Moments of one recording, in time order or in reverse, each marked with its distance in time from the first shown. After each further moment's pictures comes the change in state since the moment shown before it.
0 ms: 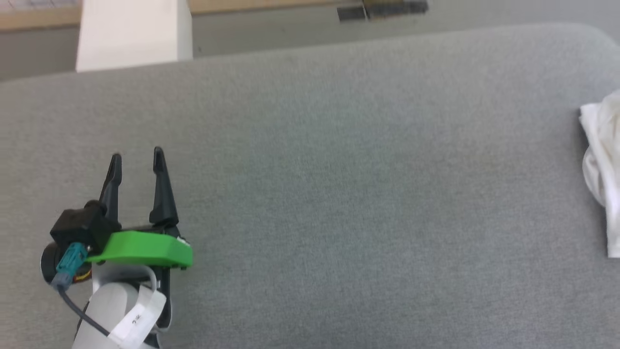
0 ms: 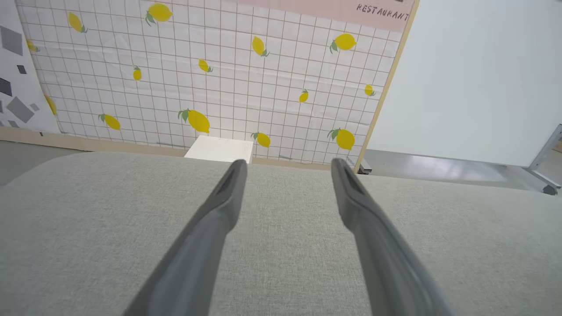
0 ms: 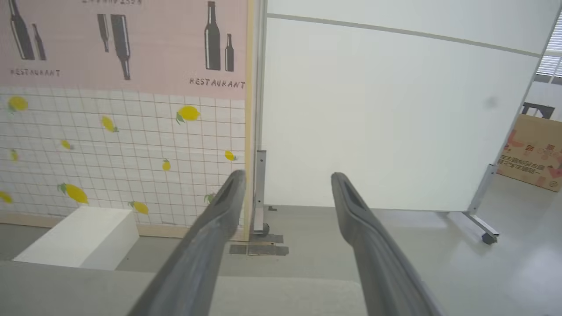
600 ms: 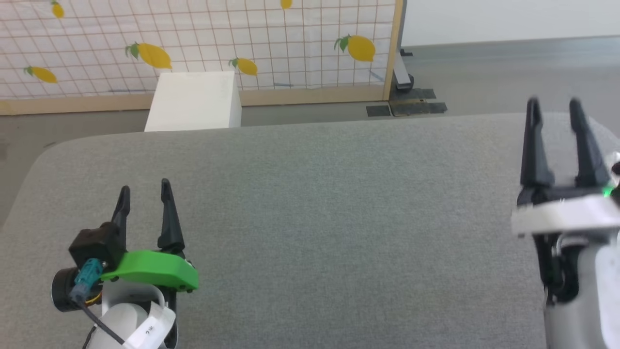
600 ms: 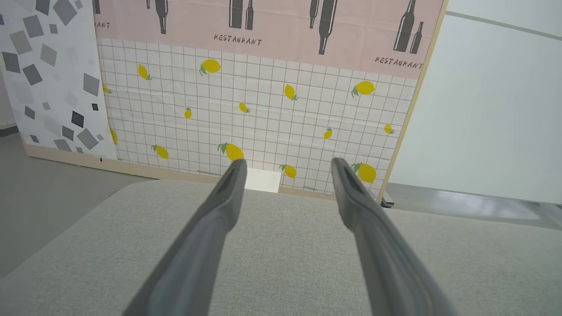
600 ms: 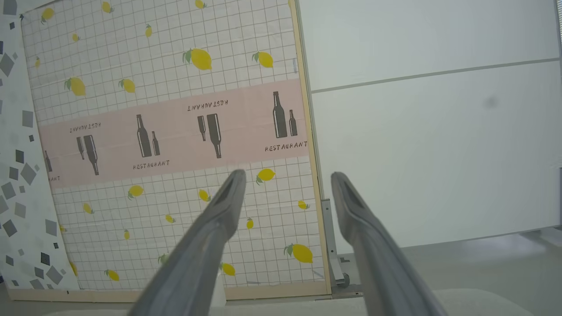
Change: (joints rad) left arm 0.064 0.000 -0.017 0.040 0.007 0.042 0.025; right arm 0.616 0.521 -0.243 -0.449 -0.300 0.000 -0.196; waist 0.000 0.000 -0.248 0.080
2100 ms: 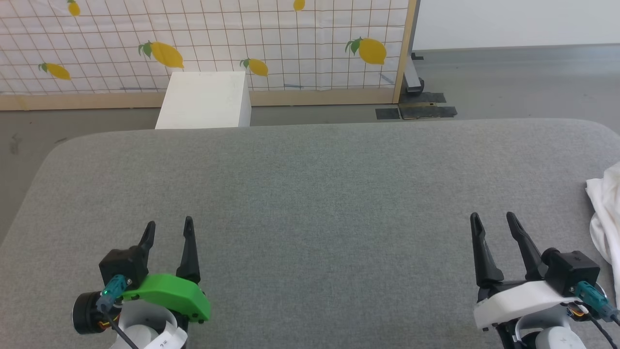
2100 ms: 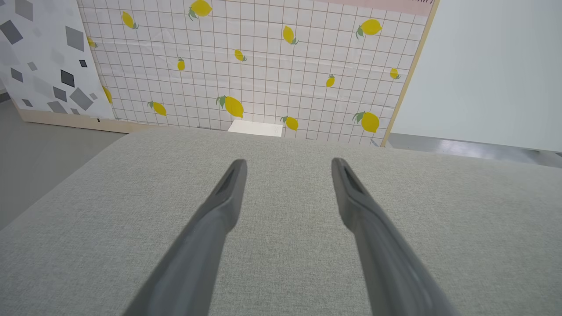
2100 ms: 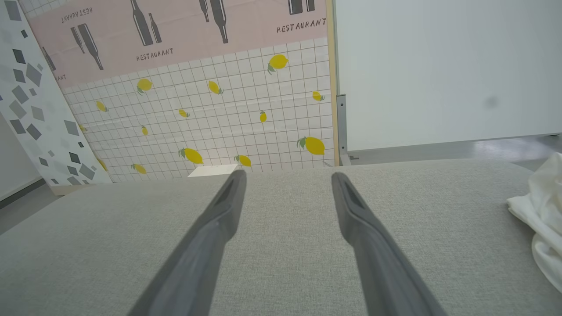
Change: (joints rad) left arm 0.039 0.017 -0.068 0.117 -0.015 -0.027 0.021; right arm 0.262 0.005 0.100 0.122 -0.023 0.000 -0.026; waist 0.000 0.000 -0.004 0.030
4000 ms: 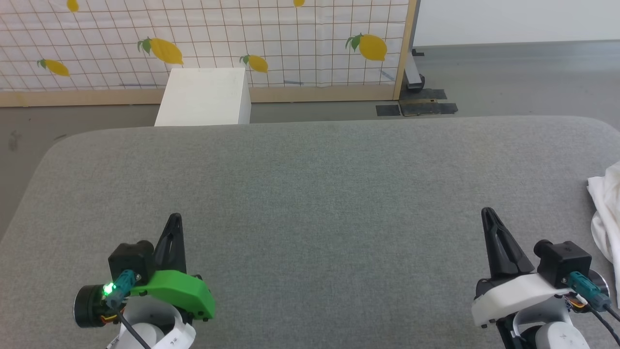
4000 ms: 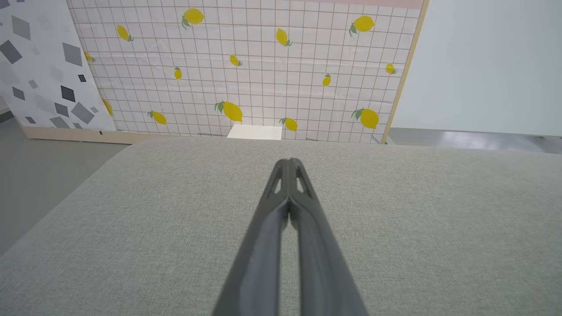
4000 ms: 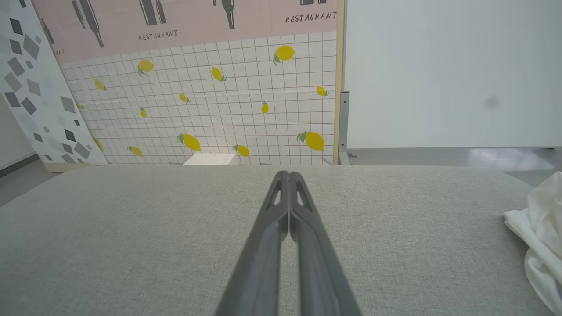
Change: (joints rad) left arm 0.013 -0.054 0.056 -0.060 0.133 -0.038 0.062; right arm 0.000 0.000 0.007 -0.058 -0.065 0.000 0.077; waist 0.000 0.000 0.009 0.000
